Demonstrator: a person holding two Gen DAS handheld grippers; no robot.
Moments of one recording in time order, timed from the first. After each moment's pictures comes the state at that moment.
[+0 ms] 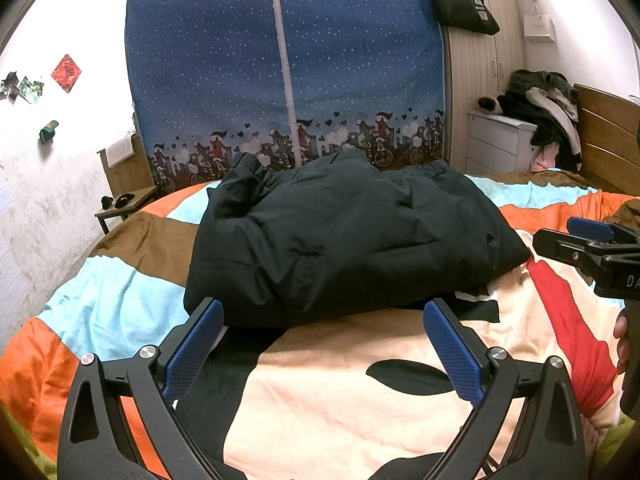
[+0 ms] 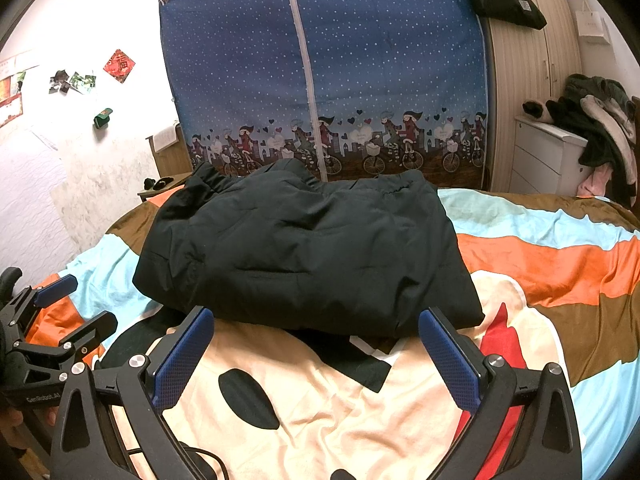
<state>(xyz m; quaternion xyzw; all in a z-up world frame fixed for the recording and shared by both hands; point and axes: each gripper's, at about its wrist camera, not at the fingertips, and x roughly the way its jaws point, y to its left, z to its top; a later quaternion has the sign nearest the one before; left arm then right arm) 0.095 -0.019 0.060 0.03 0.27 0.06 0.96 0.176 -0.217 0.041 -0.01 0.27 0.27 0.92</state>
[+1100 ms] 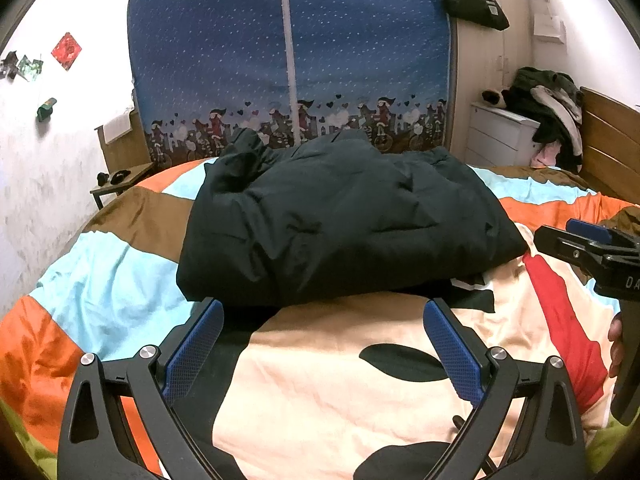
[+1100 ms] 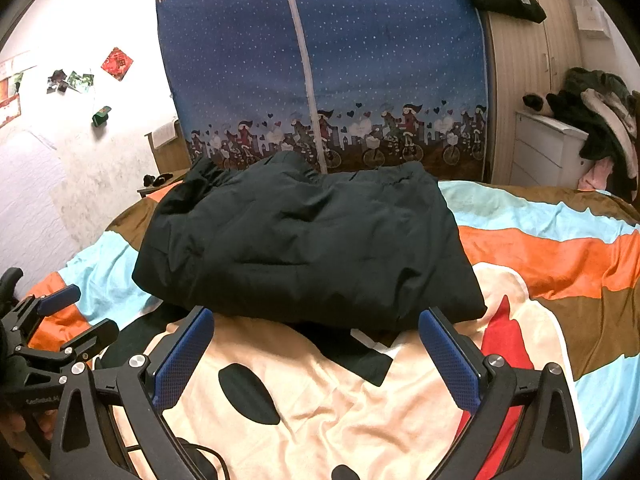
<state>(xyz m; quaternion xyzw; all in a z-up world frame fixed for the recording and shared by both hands) 0.085 -0.014 0.057 0.00 0.31 0.06 0.95 0.171 -0.217 0.036 -0.01 0.28 0.27 0.92</state>
